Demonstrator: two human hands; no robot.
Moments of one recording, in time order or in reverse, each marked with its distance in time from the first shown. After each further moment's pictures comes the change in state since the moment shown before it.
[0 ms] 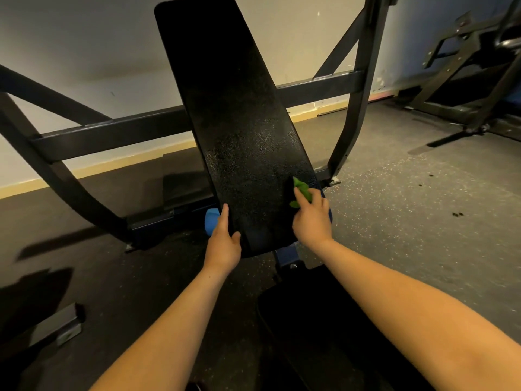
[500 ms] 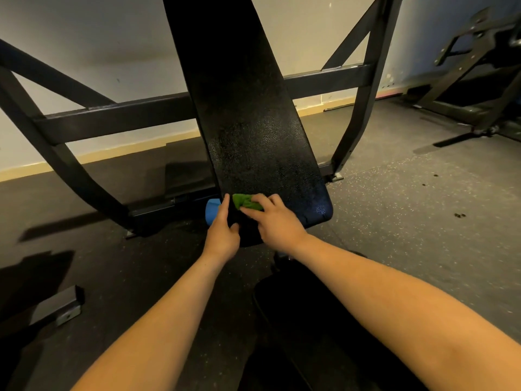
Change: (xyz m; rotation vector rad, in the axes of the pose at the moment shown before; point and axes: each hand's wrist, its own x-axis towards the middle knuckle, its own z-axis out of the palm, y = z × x) left_hand -0.006 -0.001 0.001 -0.087 -0.022 -0.028; right_hand -0.018 -0.046 0.018 -0.175 -0.231 -0.579
